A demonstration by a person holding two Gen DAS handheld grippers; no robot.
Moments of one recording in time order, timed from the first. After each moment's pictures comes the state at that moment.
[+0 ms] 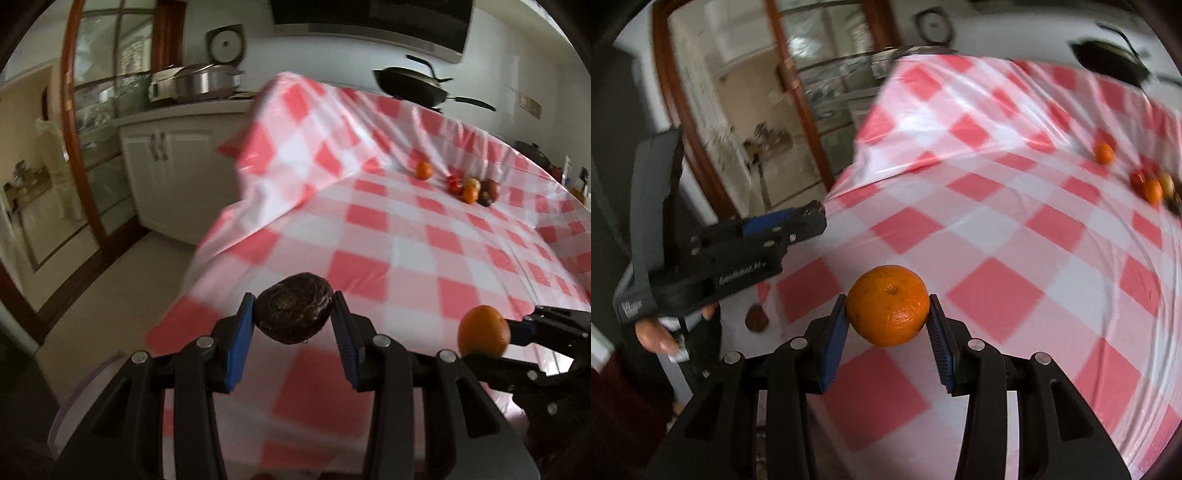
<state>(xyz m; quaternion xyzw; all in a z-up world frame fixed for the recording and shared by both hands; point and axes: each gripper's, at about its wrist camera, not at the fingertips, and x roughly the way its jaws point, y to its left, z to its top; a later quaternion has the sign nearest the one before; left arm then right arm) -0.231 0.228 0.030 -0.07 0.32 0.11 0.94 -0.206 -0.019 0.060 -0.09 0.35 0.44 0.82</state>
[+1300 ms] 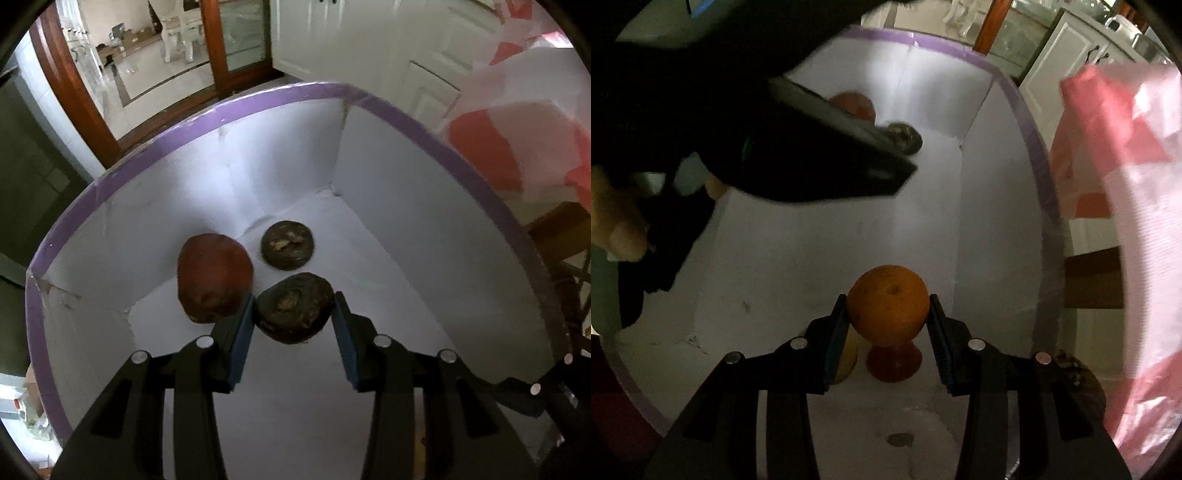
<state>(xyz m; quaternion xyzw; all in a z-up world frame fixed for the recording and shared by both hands) -0.331 0.394 -0.158 -0.21 0.51 0.31 0.78 -0.345 0.199 -0.120 -0.45 0.41 0.52 0.60</state>
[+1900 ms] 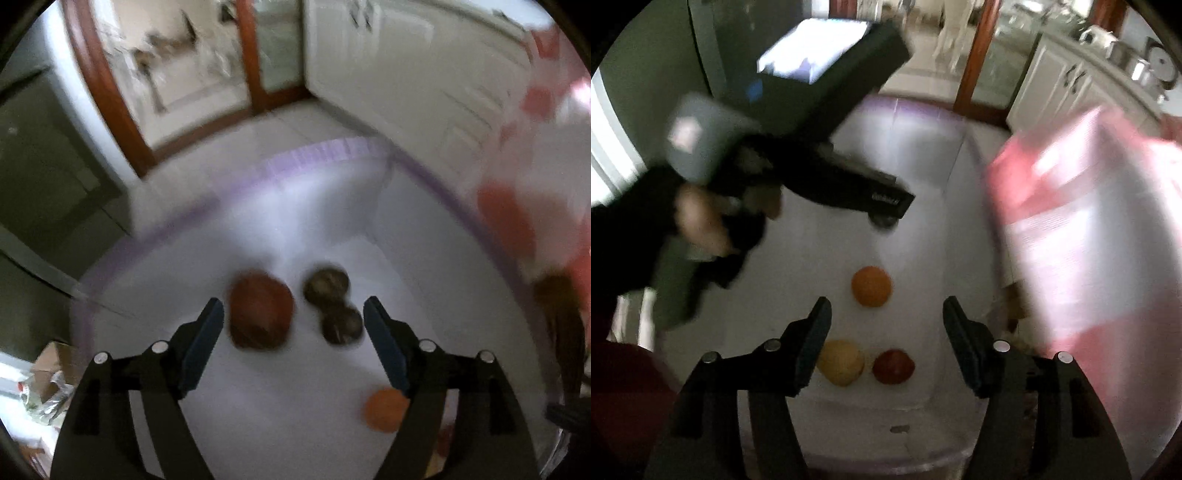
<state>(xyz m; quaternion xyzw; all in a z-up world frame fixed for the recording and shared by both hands) -0.334 0.407 -0.116 -0.19 0.45 0.40 0.78 -0.324 0.174 -0.027 -0.34 0.35 0.58 0.66</state>
